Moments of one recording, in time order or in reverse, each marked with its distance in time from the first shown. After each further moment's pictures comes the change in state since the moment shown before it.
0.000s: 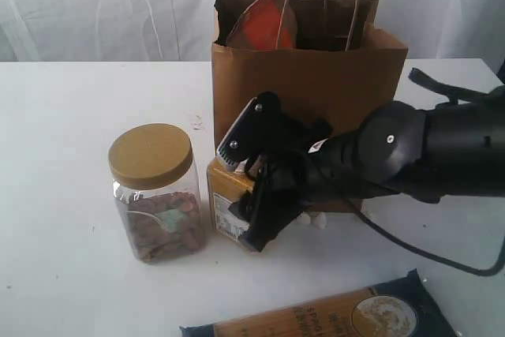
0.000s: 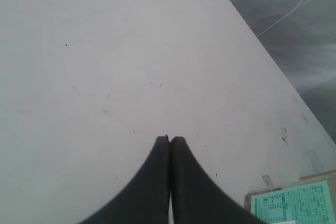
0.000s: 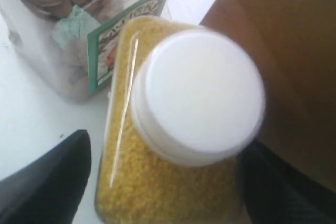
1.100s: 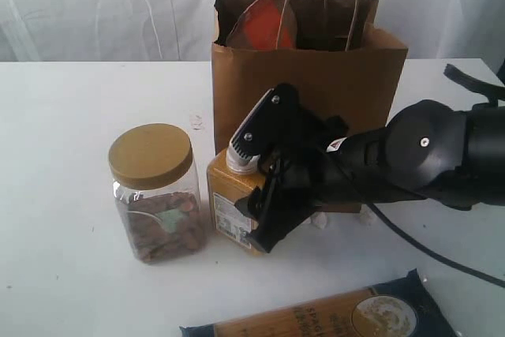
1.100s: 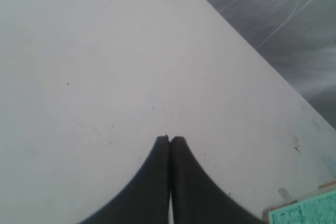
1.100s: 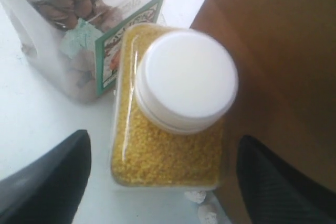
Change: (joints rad) left arm 0.000 0.000 0.000 0.151 -0.048 -0.020; right arm -0.006 -0.095 0.055 -0.005 0.002 0.052
